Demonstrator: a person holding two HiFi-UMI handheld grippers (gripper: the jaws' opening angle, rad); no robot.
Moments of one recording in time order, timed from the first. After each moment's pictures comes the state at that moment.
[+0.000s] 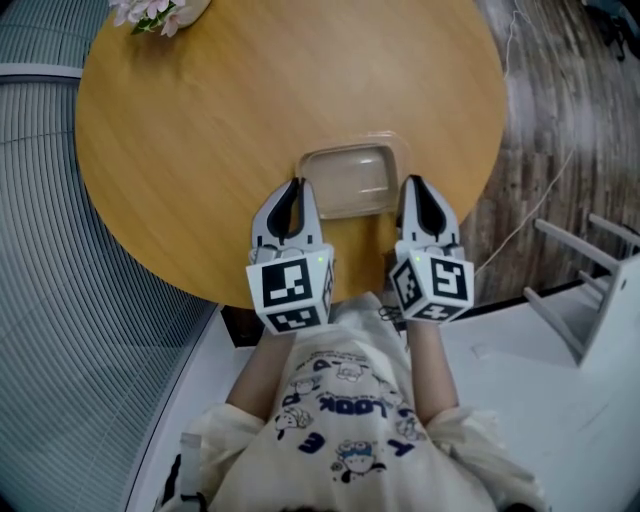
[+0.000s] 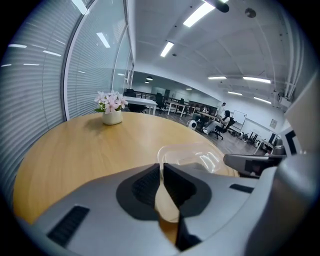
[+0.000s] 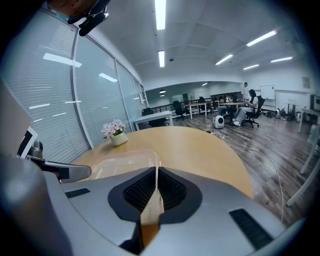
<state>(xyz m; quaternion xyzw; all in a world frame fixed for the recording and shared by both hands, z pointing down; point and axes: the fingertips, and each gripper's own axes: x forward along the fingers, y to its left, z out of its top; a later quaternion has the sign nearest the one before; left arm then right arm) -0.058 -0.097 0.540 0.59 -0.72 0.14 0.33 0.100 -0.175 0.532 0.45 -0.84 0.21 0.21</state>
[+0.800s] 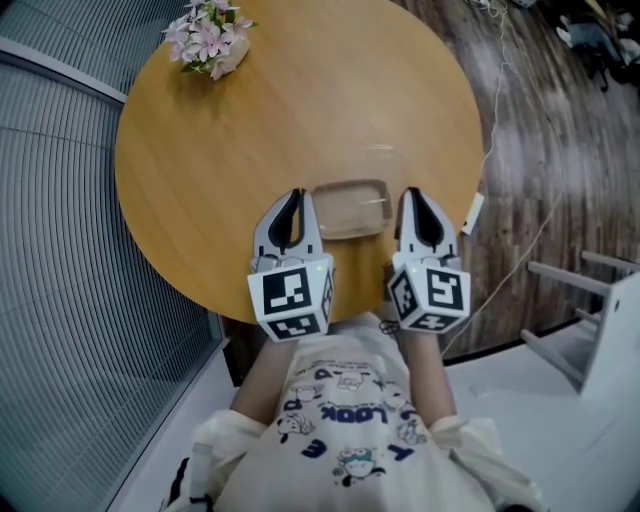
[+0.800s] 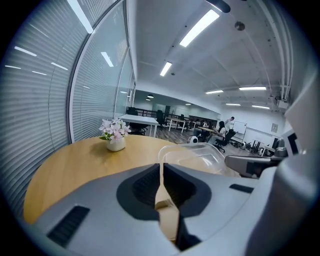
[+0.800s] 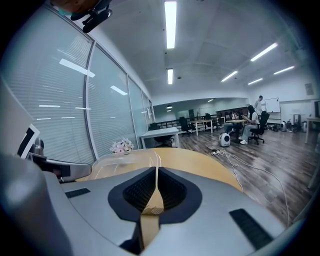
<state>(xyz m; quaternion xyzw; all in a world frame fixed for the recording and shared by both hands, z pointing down) -0.068 -0.097 0.435 0.59 -0.76 0.09 0.25 0.088 -0.178 0.427 0.44 -0.87 0.15 0.14</state>
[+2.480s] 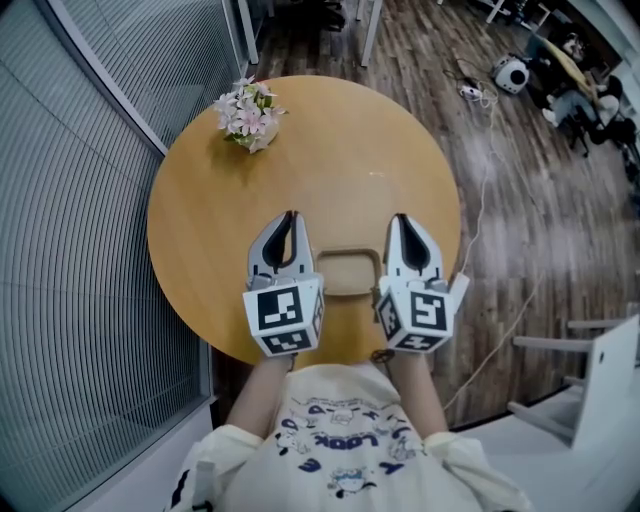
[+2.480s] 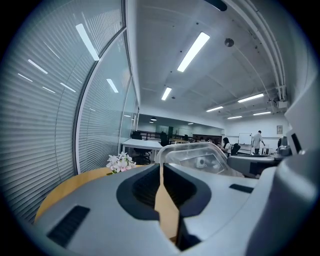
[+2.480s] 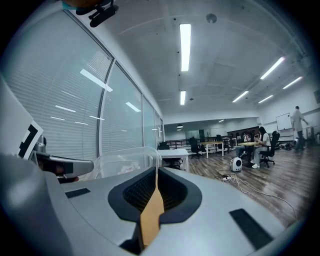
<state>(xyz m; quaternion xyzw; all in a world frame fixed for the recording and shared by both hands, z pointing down) -0.111 -0.098 0.311 0.58 -0.81 0.03 0.12 0.042 -0.184 0.304 0.41 -0.91 0.05 0.05</state>
